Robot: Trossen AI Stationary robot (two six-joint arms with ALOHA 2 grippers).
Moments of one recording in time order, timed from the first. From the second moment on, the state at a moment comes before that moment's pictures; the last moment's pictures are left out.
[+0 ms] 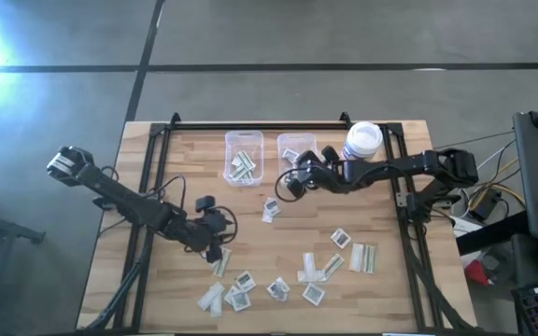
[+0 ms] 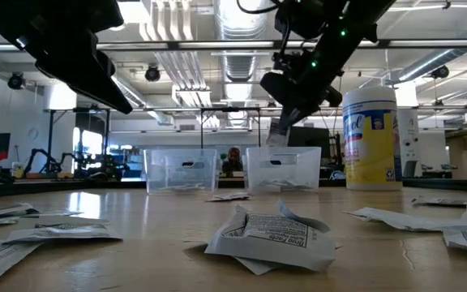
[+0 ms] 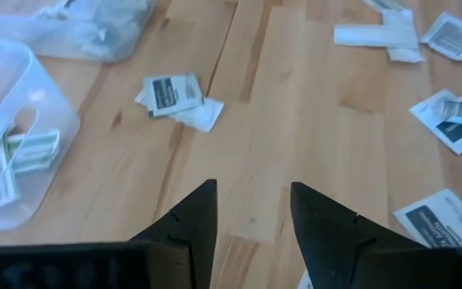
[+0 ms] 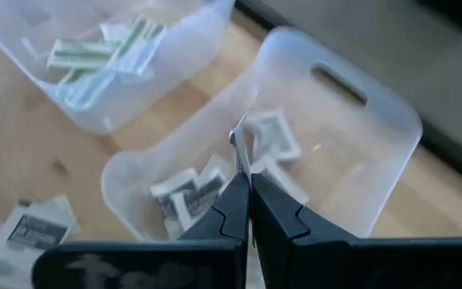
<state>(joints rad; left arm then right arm) -0.46 1.21 0.70 -0.31 -0.50 -0.49 -0.10 1.59 1.01 -0.33 0.58 0.49</state>
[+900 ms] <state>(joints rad) -0.52 1.21 0.75 -0.44 -0.48 -0.55 -0.15 1.59 0.94 -0.36 0.47 0.52</state>
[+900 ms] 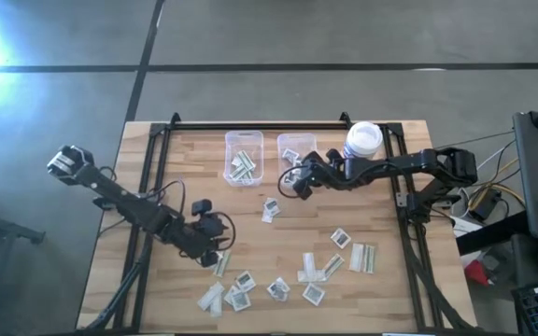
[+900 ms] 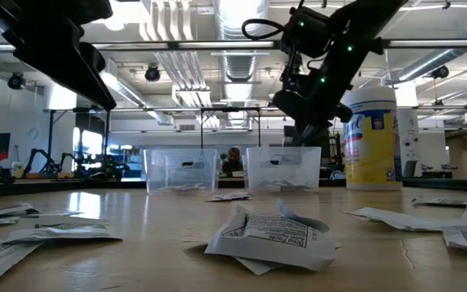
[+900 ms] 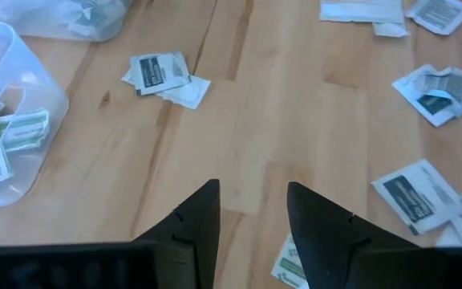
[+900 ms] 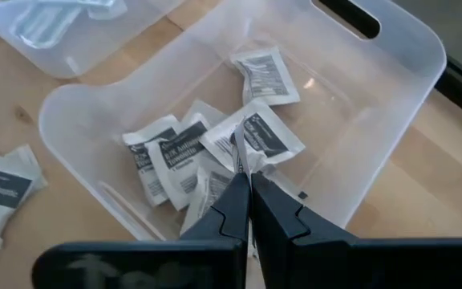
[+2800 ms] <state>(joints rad) -0.62 1.21 0.72 -0.60 -0.40 -0.81 0.23 1.43 1.02 -0.49 0.32 0.64</state>
